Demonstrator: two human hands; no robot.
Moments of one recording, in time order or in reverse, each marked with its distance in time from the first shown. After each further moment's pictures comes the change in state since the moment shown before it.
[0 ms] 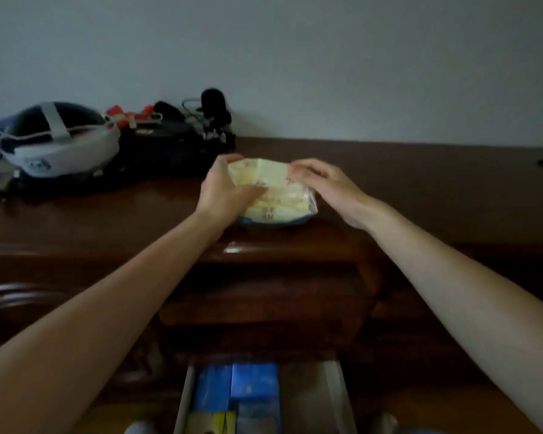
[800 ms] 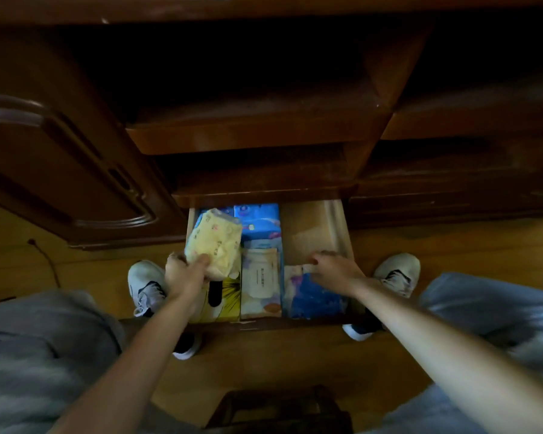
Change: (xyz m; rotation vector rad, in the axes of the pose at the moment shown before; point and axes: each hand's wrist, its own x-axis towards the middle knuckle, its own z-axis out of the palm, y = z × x) left_hand -0.347 -0.281 -0.006 0.077 0.139 -0.970; right_hand -0.310 0.337 0.176 -0.660 -0.536 0.528
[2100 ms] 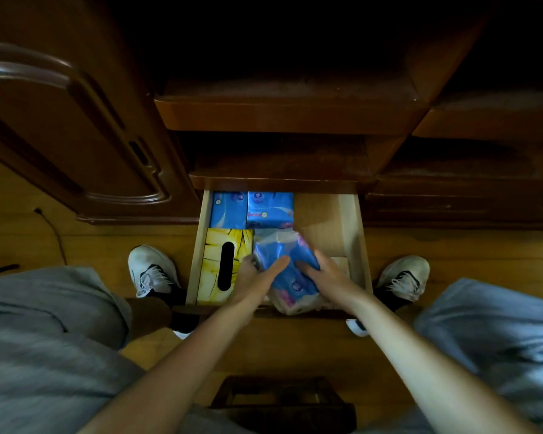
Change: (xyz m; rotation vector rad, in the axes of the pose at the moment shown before) left_hand -0.066 -0.021 0.054 -0.069 -0.438 -0.032; right_hand -0.027 -0.059 0.026 0.941 -0.006 -0.030
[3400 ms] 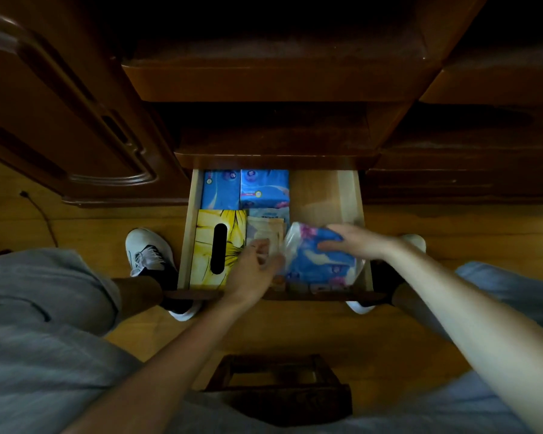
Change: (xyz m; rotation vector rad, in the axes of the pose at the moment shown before) left_hand 0.016 -0.038 0.001 0.386 -0.080 0.227; right_hand 0.022 -0.018 -0.089 -0.453 -0.334 0.084
